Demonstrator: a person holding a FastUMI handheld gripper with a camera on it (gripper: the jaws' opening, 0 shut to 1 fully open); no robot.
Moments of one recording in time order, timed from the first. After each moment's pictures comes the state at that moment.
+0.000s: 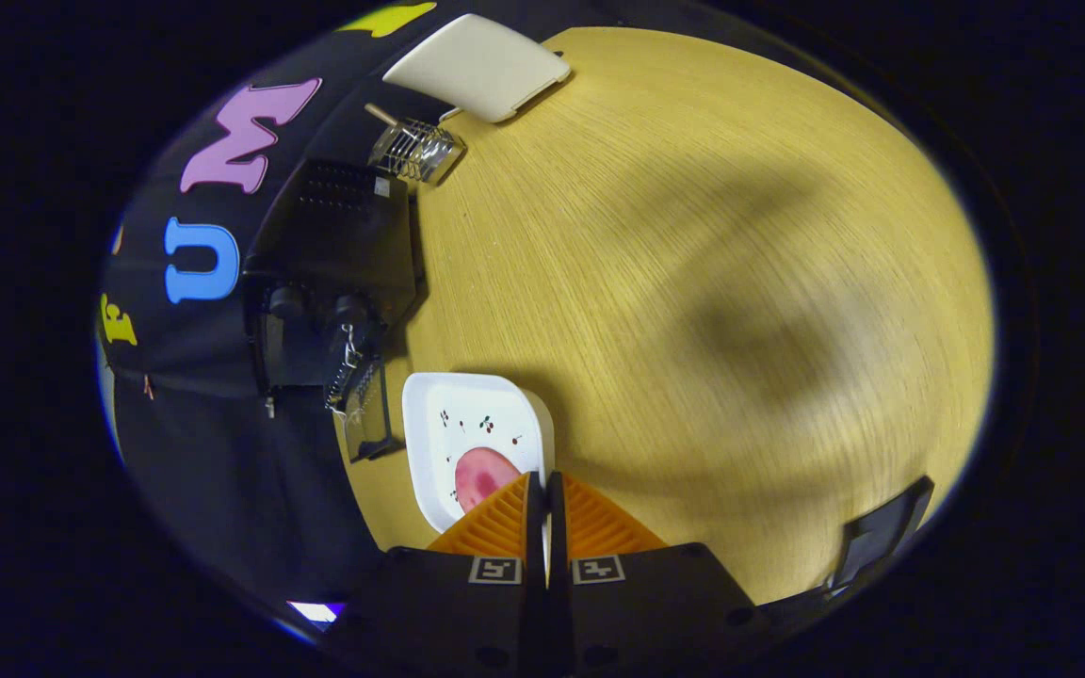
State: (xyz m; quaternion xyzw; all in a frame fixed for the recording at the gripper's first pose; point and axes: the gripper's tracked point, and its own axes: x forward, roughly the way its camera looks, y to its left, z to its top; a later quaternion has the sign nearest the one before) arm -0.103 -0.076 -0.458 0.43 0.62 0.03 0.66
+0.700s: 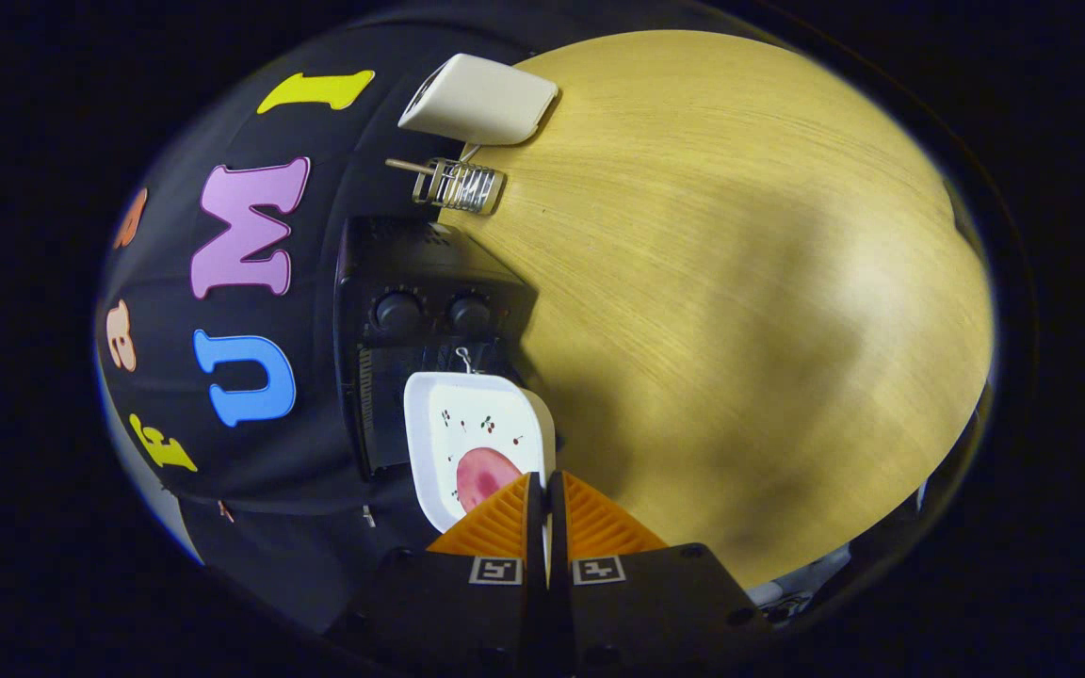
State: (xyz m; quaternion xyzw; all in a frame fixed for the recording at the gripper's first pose) arm -0.080 0.040 -0.449 0.58 0.51 -0.09 0.64
